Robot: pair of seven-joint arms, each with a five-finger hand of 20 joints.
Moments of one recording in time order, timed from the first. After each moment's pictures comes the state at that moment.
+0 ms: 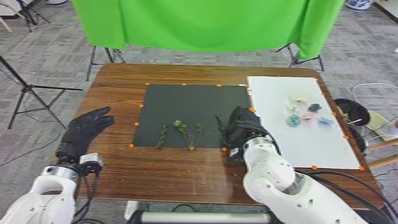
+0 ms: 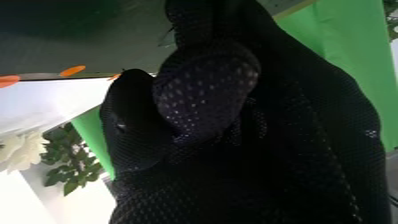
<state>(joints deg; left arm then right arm) 118.1 -55.1 -96.1 -107.8 52.0 5.1 9.6 -77.4 -55.7 42.3 -104.4 -123.2 13.0 41.6</state>
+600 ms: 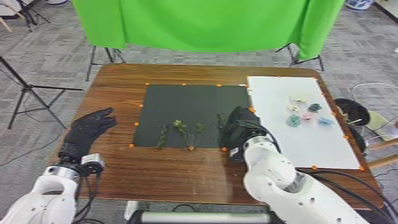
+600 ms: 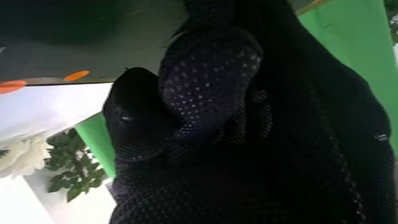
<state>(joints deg) 118.0 -55.1 -95.9 -107.8 52.0 4.4 9.0 -77.5 -55.8 43.2 -104.8 -121.6 11.0 41.8</state>
